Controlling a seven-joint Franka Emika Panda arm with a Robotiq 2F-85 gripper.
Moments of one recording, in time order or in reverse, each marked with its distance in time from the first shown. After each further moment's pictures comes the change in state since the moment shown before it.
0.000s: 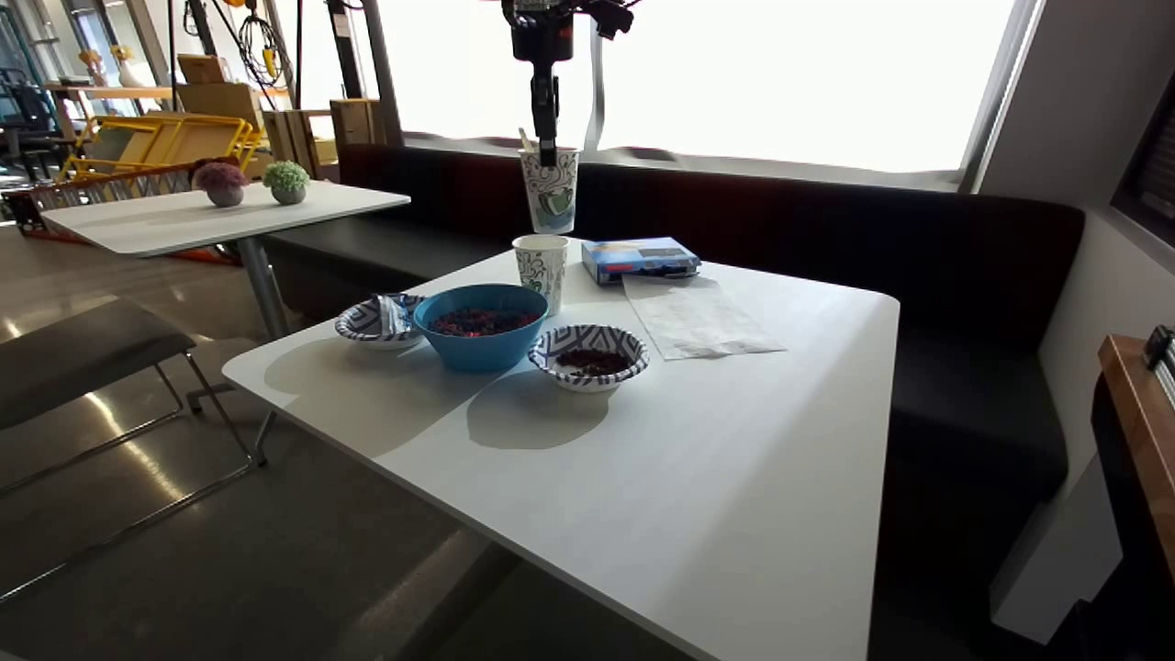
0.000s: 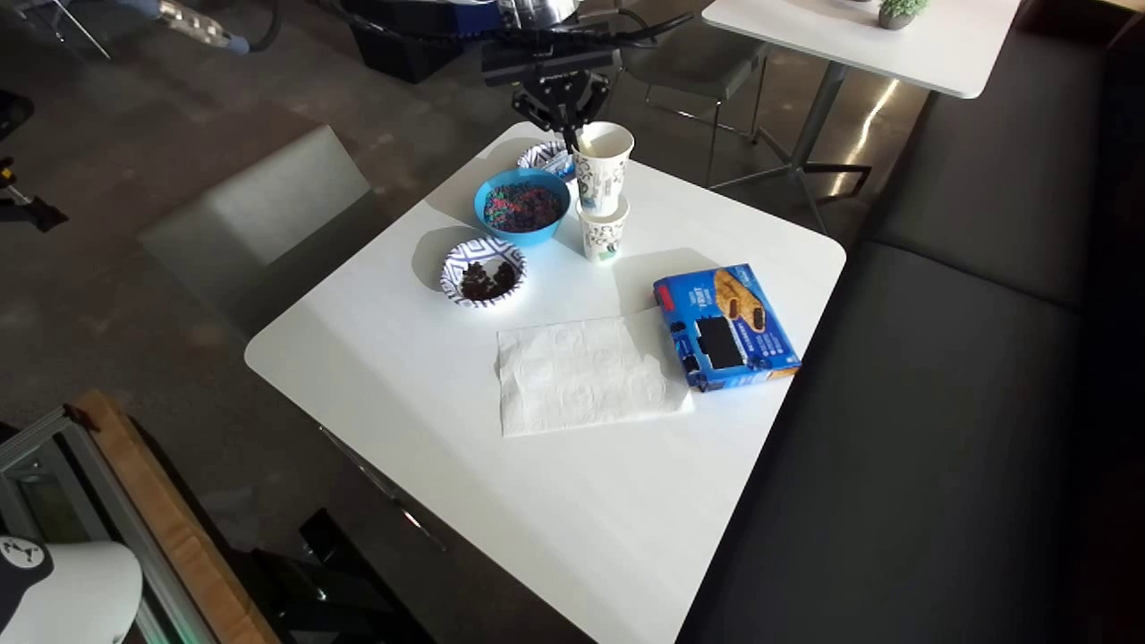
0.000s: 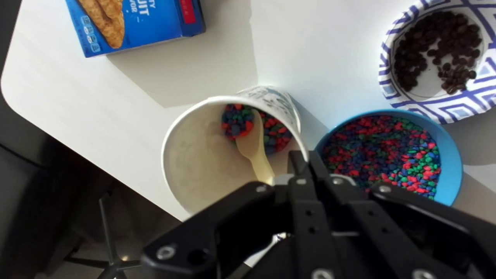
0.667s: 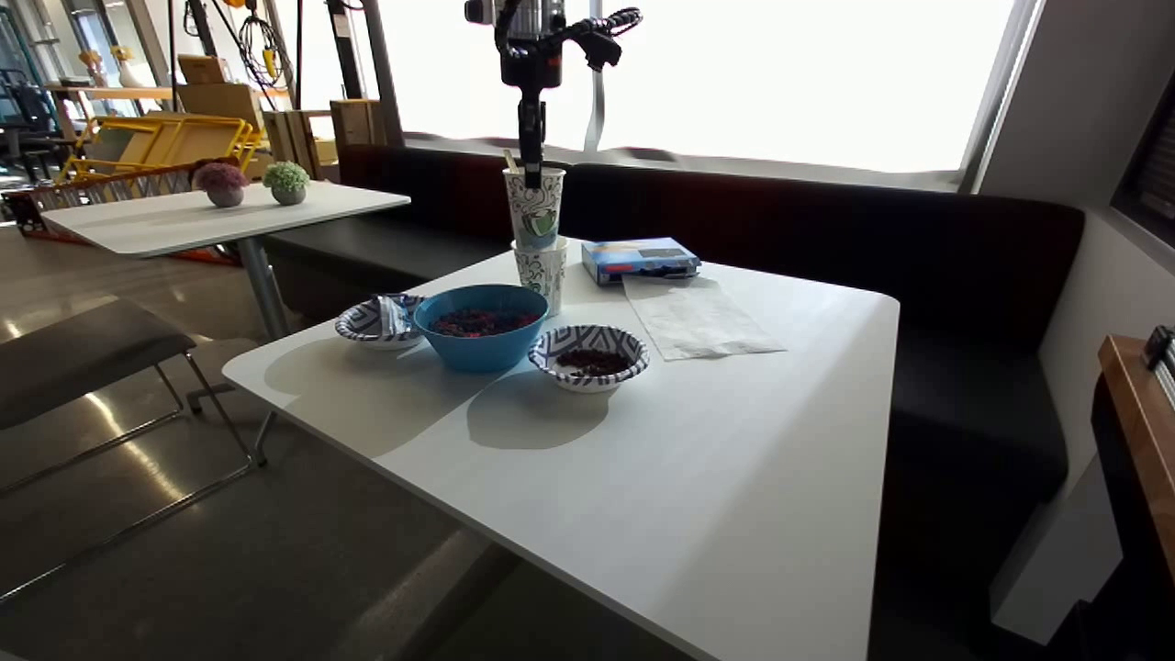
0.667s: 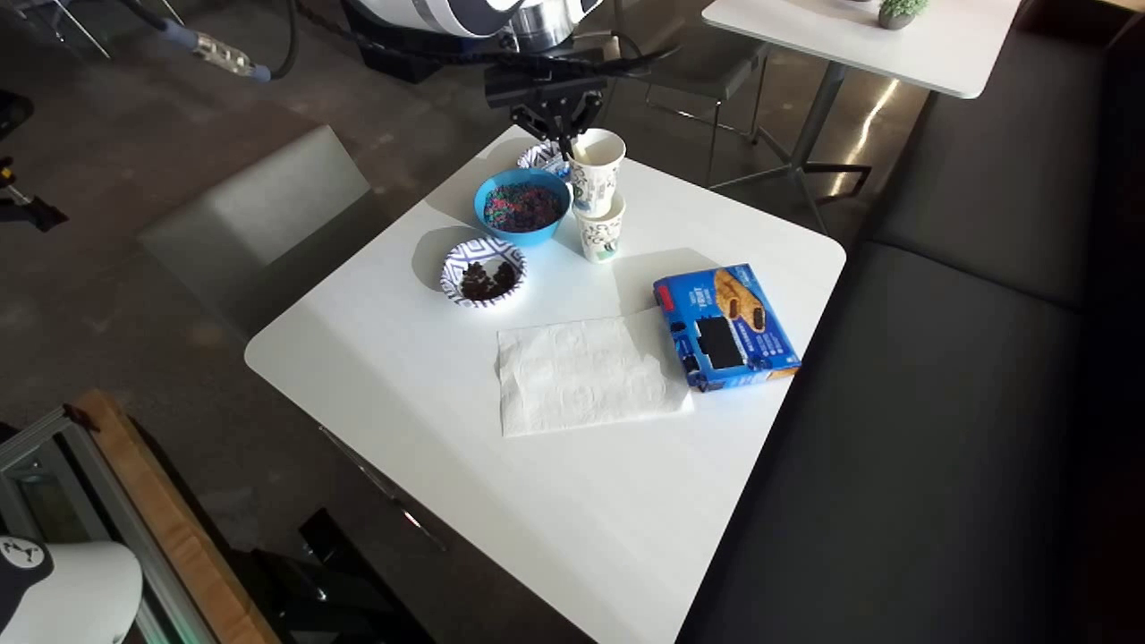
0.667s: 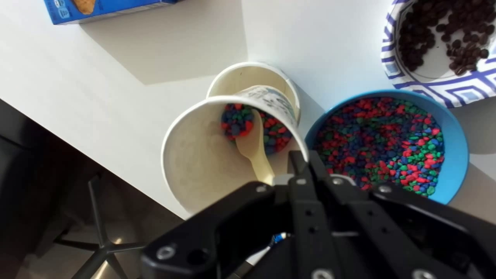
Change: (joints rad) arm -0.001 0.050 0.019 0.000 0.015 0.085 -0.016
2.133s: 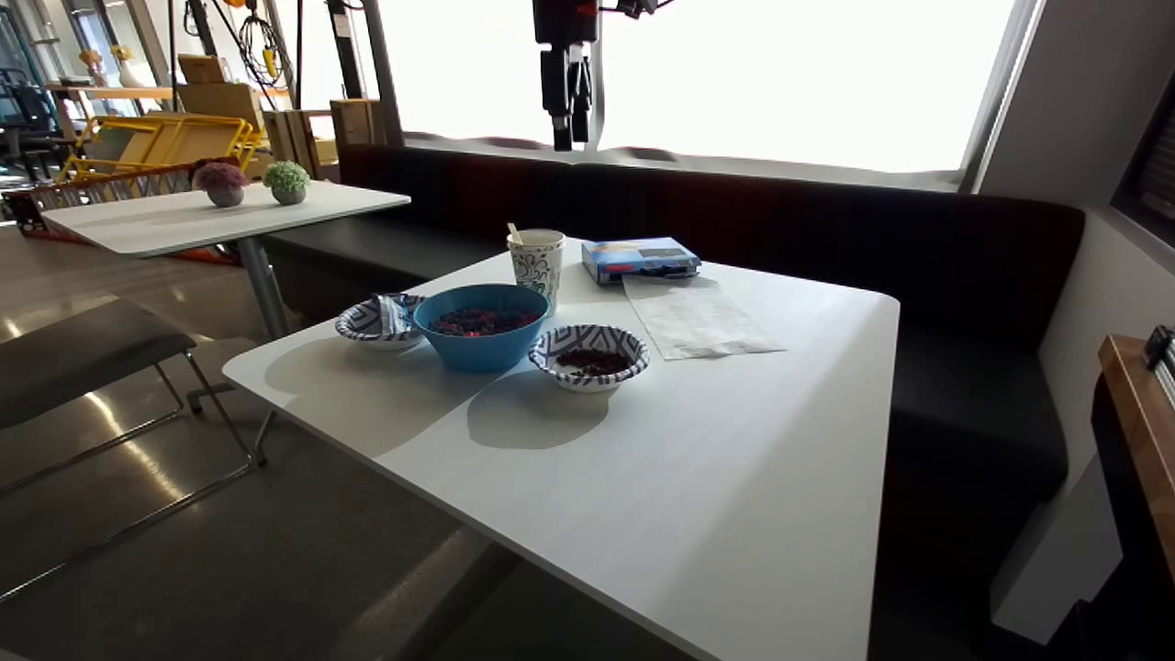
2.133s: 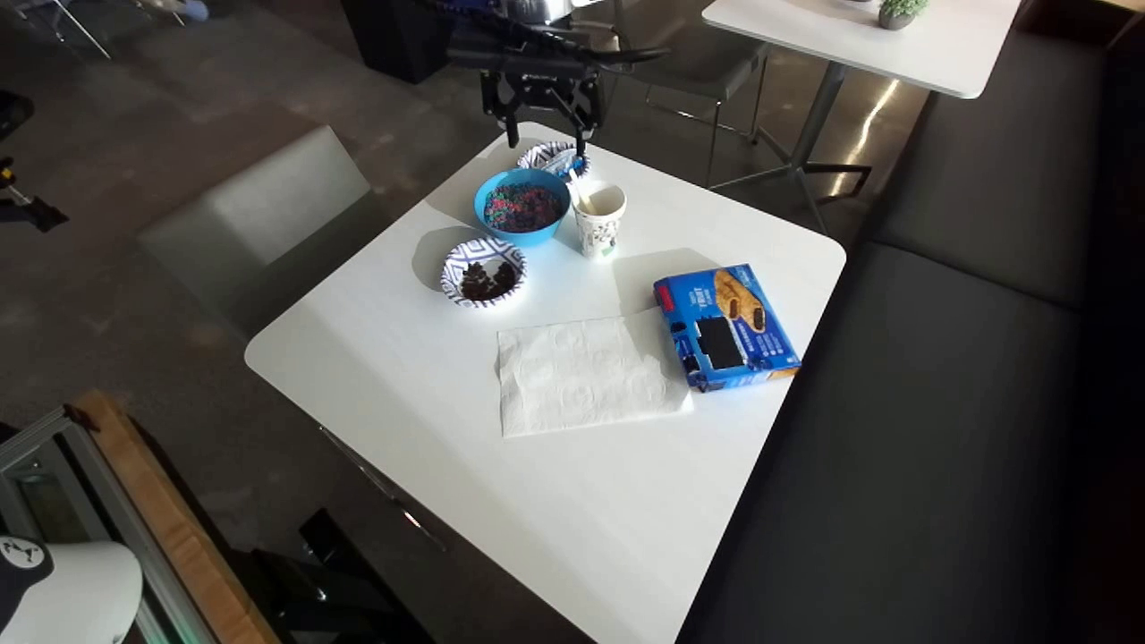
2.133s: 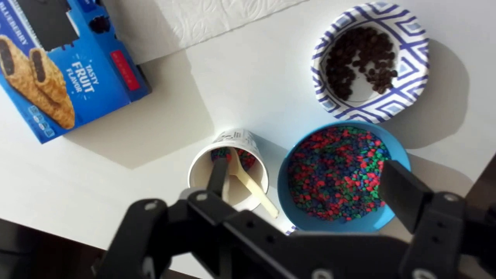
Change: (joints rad) arm -0.029 -0.121 -0.014 -0.036 0.136 -0.250 0.135
